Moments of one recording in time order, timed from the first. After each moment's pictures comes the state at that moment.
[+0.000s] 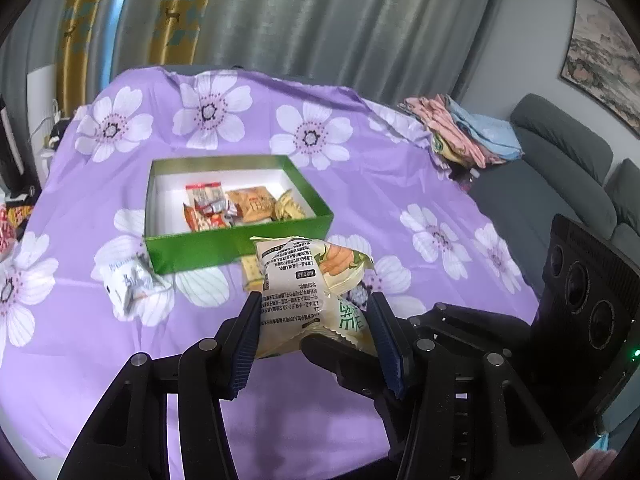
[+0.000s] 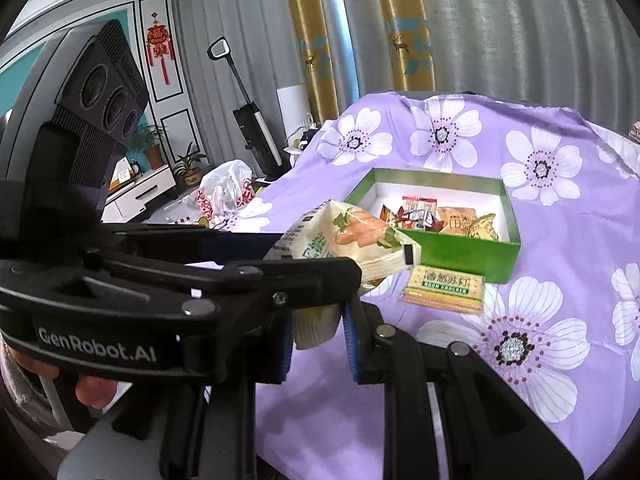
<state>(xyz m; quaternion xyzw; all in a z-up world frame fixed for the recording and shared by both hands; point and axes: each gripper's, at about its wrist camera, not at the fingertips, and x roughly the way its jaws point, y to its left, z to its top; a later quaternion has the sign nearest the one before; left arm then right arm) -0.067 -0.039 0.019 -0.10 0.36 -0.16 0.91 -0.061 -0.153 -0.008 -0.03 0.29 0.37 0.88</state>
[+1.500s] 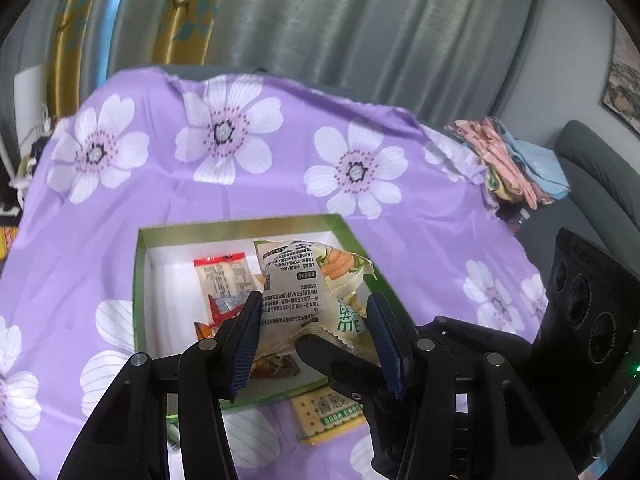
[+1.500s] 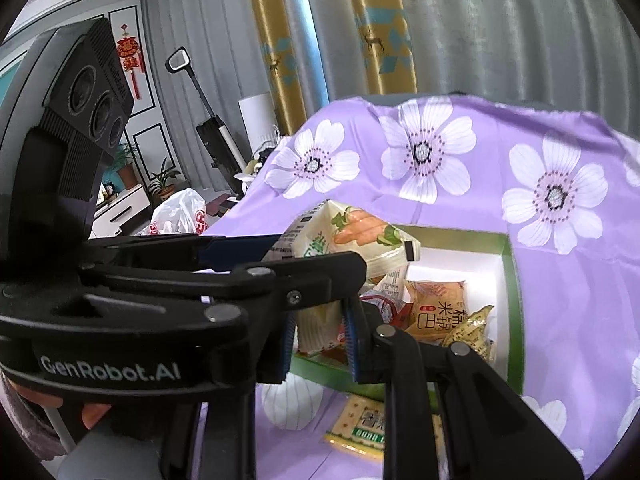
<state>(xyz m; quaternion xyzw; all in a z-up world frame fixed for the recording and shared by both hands) 0.123 -0.005 0.001 -0.11 0.37 -0.14 0.91 0.124 -0.115 -0.024 -0.01 0.31 0.35 0.89</state>
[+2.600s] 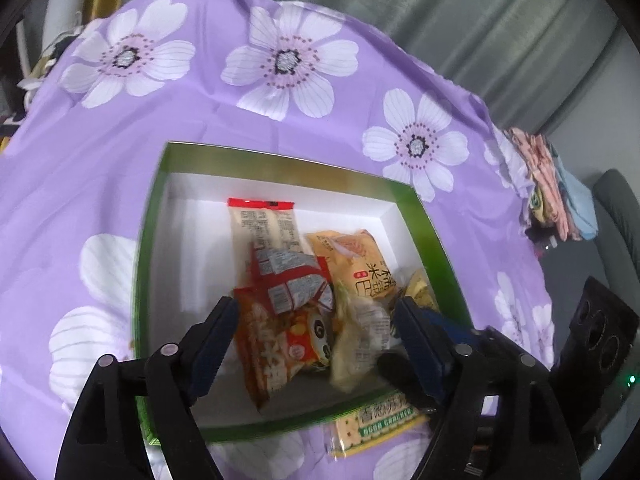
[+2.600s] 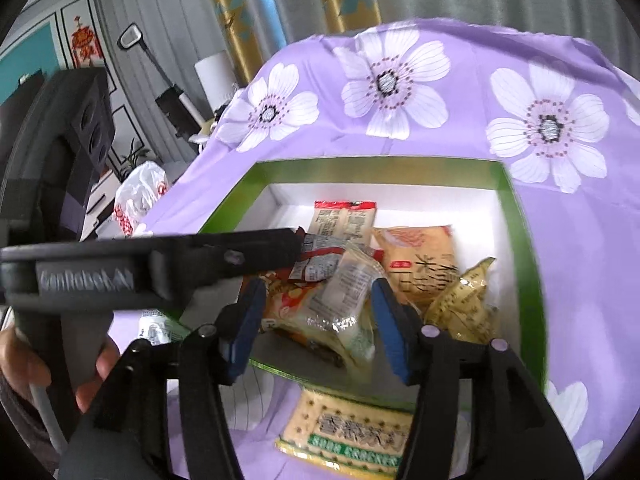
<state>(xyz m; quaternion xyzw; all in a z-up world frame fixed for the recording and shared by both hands) 0.157 0.039 -0.056 -0.21 0.44 -0.09 0.87 0.159 -0.128 -0.066 0.00 0.38 0.30 0.87</state>
